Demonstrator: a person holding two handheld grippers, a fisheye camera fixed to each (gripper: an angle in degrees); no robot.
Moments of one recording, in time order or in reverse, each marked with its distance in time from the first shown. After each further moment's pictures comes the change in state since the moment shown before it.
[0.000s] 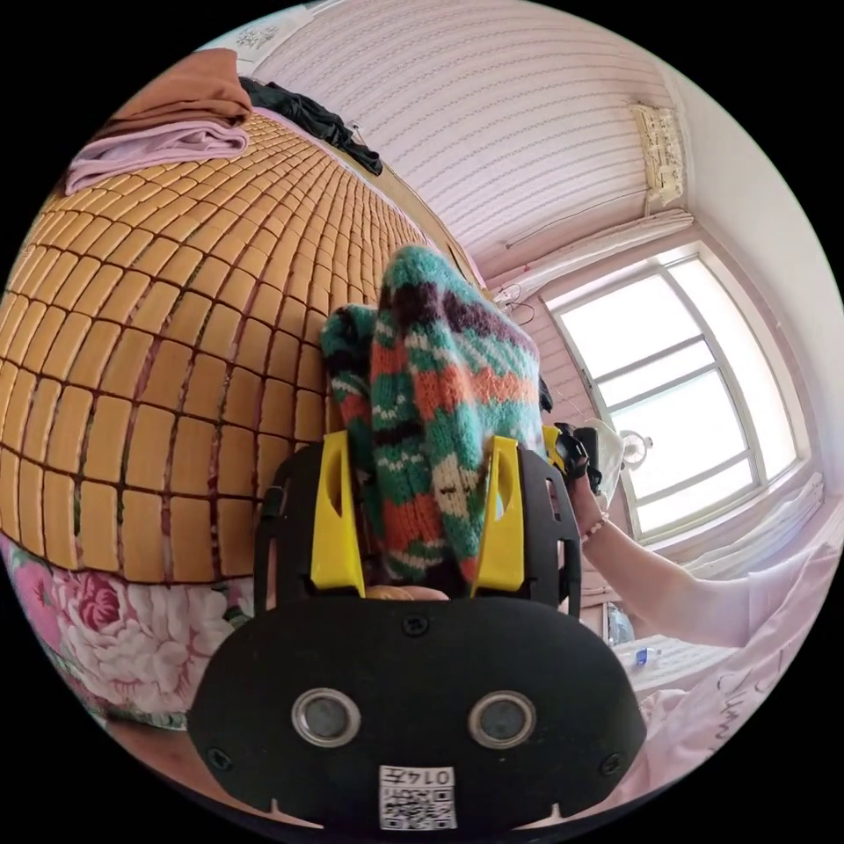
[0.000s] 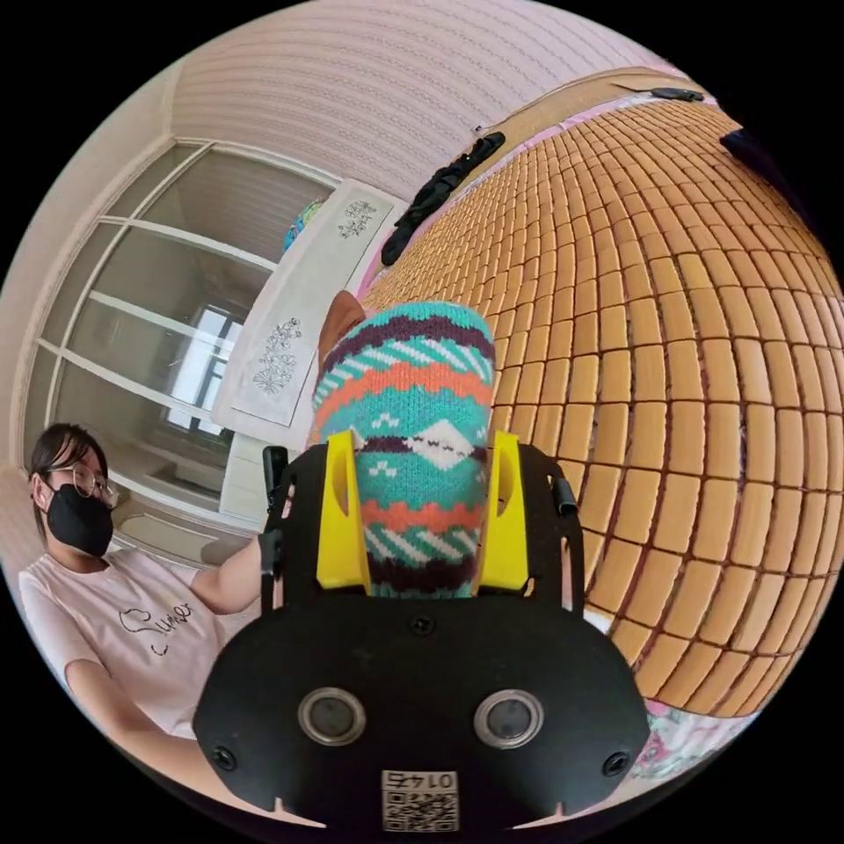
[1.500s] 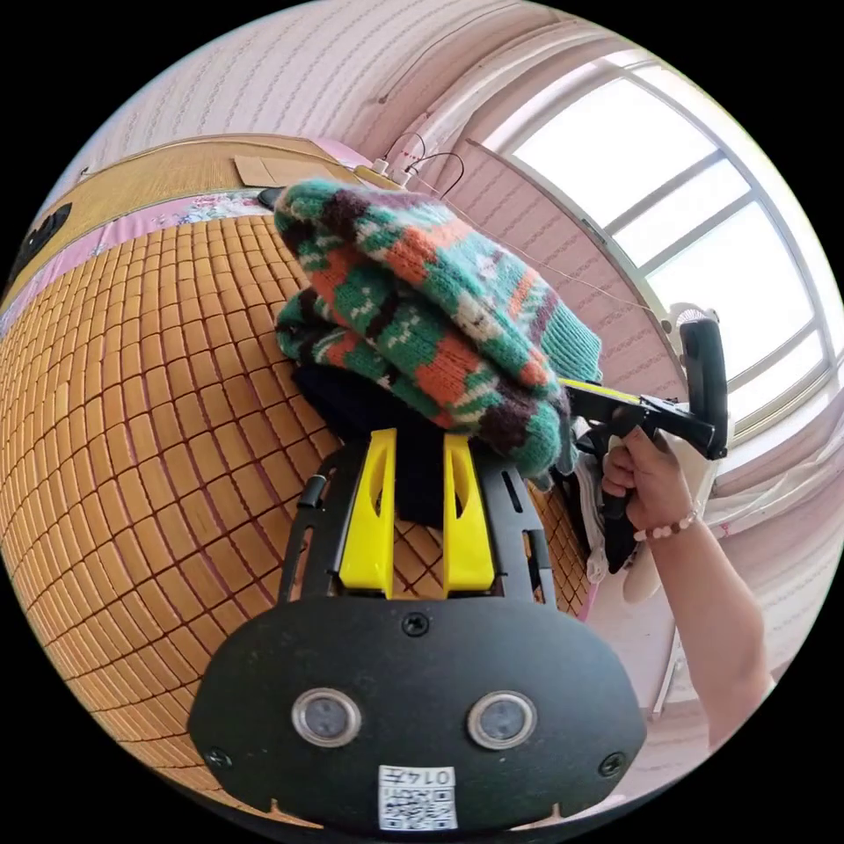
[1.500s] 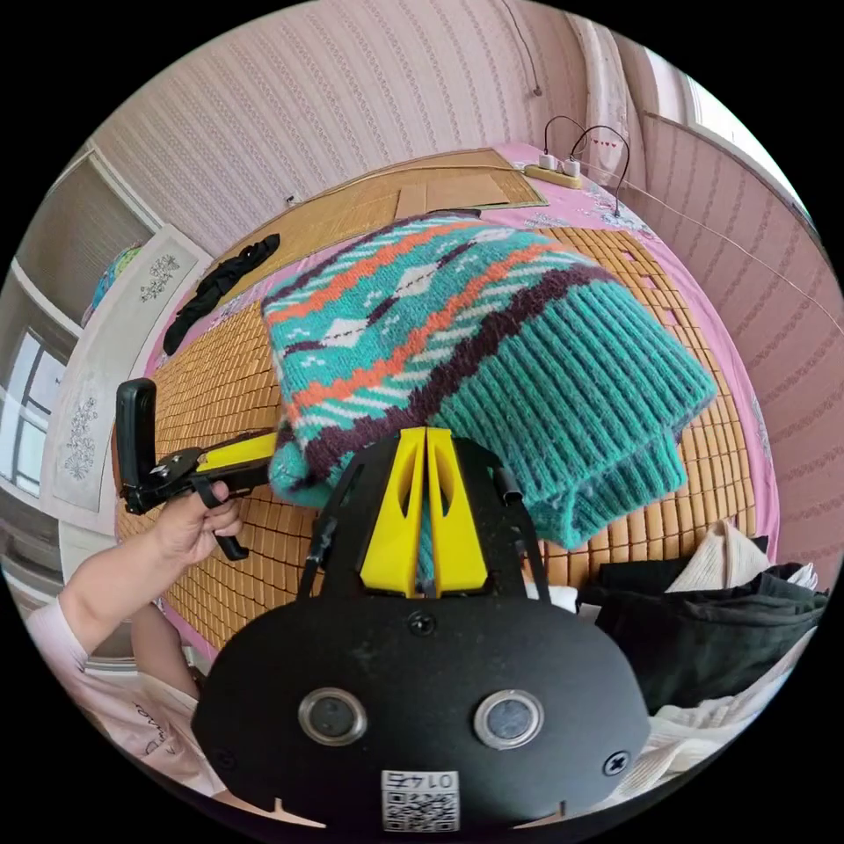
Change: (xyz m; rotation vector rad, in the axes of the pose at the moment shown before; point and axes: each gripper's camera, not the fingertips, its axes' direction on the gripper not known) left arm 0.318 -0.180 0.436 -0.371 -0.121 0.437; right arm 0.145 -0.130 -0.403 0.098 0.785 0.059
